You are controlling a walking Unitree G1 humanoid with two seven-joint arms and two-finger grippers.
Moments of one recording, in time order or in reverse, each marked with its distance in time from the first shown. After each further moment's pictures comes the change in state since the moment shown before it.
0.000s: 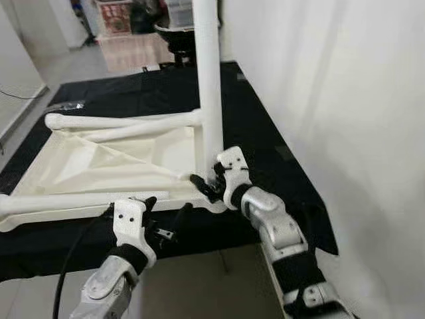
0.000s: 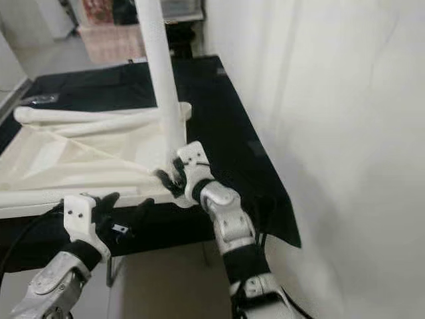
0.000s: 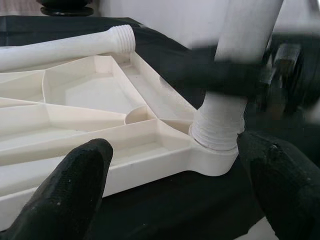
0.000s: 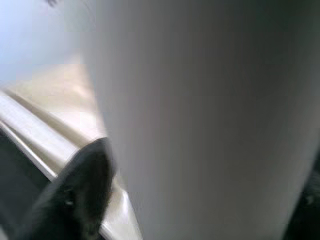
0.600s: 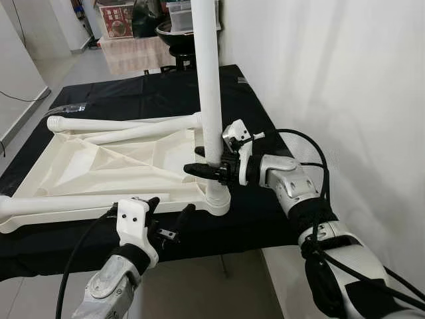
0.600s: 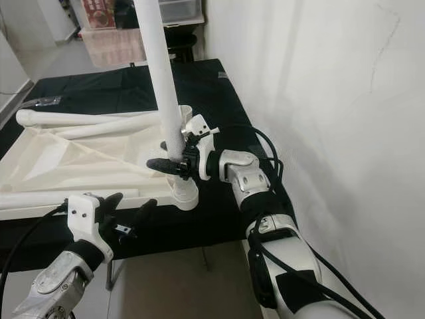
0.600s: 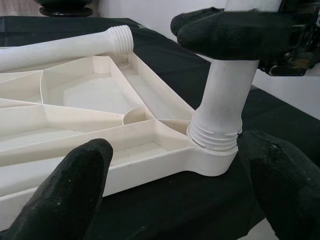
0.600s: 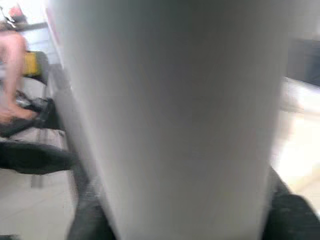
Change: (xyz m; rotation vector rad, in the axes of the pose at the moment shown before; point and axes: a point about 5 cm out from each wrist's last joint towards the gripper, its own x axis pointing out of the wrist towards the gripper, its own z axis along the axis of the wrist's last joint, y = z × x) left arm 0.001 0.000 0.000 -0.002 0.000 -0.001; right arm 0.006 -0.031 0.016 -0.046 0.028 0.346
